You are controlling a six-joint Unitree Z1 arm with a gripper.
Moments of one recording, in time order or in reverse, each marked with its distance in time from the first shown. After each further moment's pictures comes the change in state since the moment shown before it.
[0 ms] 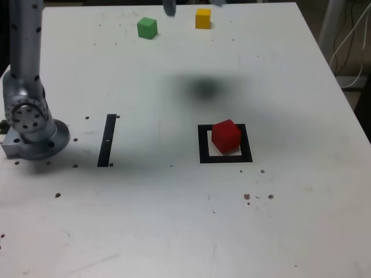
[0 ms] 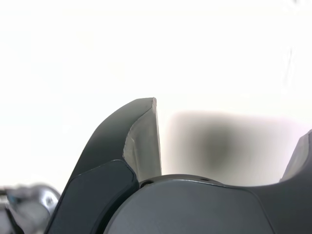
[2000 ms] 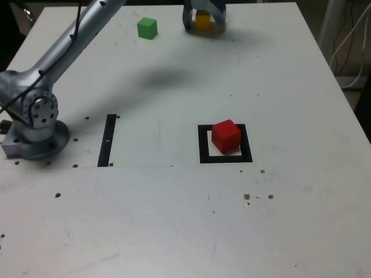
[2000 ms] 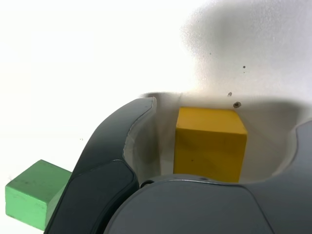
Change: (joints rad) arm 0.447 0.804 -1.016 0.115 -0.192 0.611
